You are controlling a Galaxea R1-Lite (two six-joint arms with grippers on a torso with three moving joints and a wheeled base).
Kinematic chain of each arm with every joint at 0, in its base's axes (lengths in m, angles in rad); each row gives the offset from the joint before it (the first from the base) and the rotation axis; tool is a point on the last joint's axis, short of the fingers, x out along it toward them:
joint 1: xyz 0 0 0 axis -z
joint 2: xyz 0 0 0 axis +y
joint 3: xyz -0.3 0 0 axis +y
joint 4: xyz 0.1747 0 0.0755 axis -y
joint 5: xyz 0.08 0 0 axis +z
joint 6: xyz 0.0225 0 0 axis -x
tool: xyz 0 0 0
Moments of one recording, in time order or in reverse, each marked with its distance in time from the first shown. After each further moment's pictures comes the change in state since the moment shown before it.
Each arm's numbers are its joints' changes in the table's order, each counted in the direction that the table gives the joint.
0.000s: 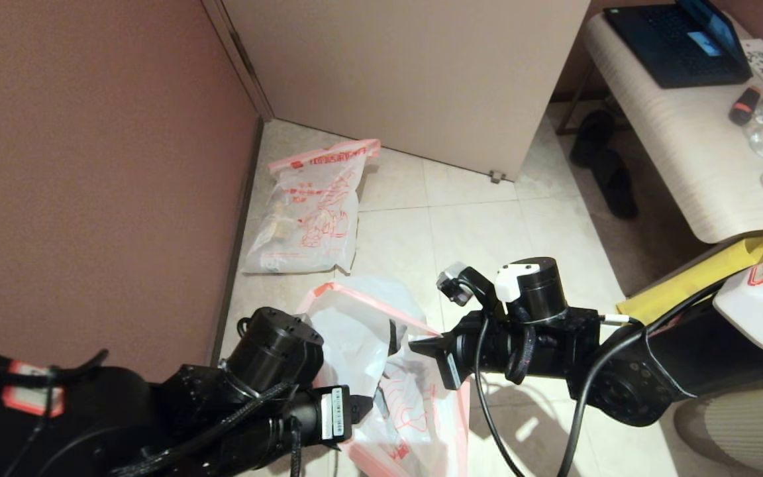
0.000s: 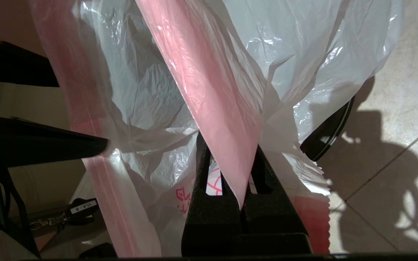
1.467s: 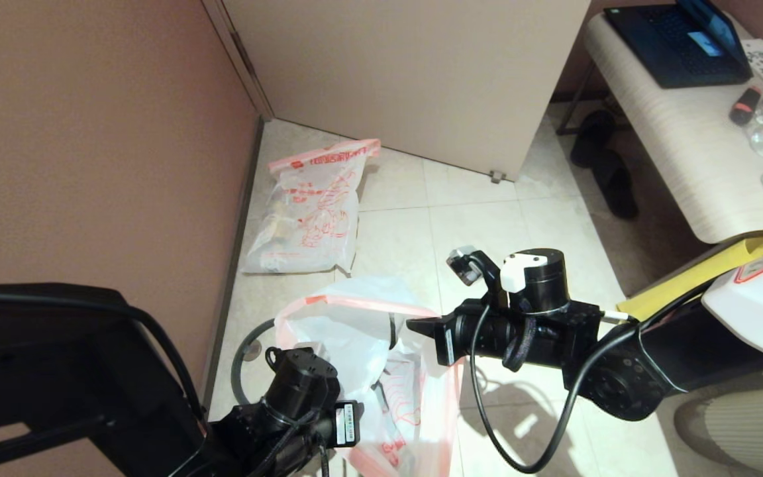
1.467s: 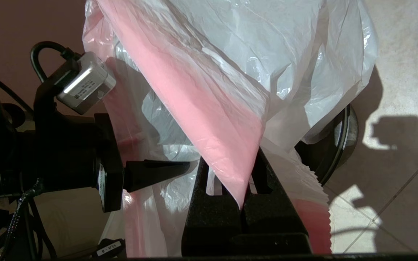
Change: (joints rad) left arm -0.083 0.324 0.200 0.605 0.043 -0.120; right arm 0.016 0.023 -0.012 0.122 -0.001 -0.170
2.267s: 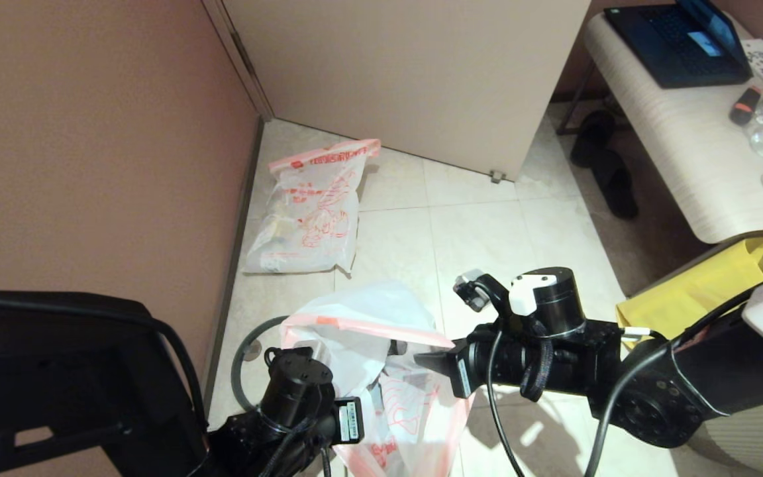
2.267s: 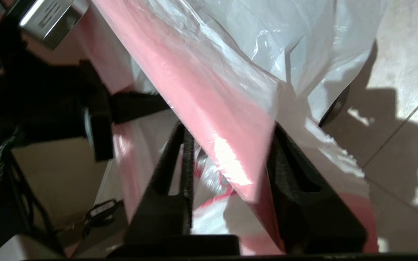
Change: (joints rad) left arm 0.005 0.032 0.051 0.173 -0.007 -0.010; right arm -0.023 -0.082 0.114 -0.107 -0.059 0.046
